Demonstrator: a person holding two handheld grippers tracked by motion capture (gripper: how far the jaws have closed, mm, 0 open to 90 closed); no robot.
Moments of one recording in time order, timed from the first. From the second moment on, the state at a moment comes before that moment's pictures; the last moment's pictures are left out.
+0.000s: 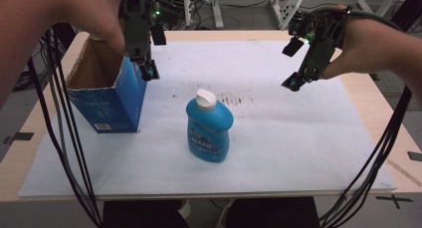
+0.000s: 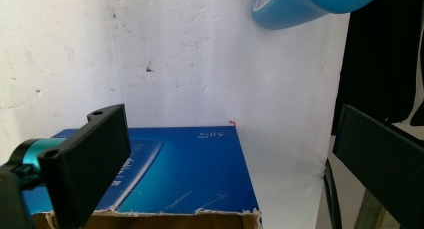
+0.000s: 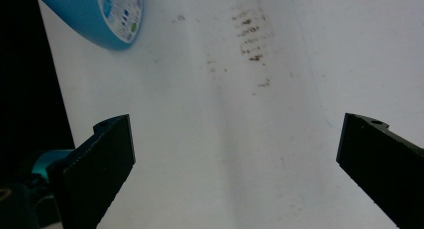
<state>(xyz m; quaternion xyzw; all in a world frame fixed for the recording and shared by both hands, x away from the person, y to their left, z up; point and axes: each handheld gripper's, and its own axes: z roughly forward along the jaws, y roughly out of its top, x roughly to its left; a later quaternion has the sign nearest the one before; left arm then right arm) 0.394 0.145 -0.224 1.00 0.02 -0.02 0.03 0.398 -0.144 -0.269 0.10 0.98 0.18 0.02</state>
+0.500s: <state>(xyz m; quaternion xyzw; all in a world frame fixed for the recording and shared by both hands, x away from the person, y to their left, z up) 0.391 0.148 -0.229 1.00 0.02 -0.02 0.03 0.348 -0.147 -0.307 0.14 0.95 0.29 0.00</state>
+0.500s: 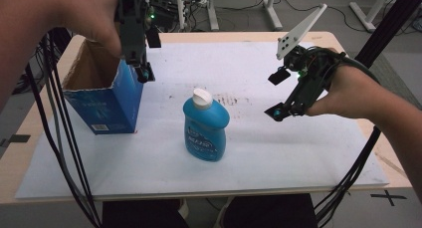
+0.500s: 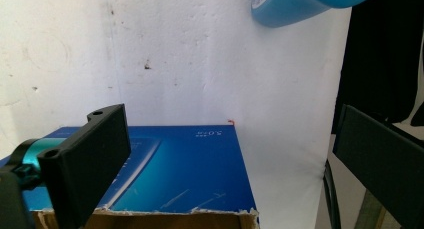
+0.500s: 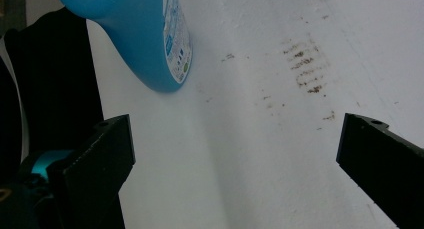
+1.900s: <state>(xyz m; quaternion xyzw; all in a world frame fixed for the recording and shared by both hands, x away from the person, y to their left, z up) 0.384 0.151 -0.232 1.00 0.02 -0.01 0.03 0.299 -0.086 -0.383 0.16 0.89 0.42 -0.01</state>
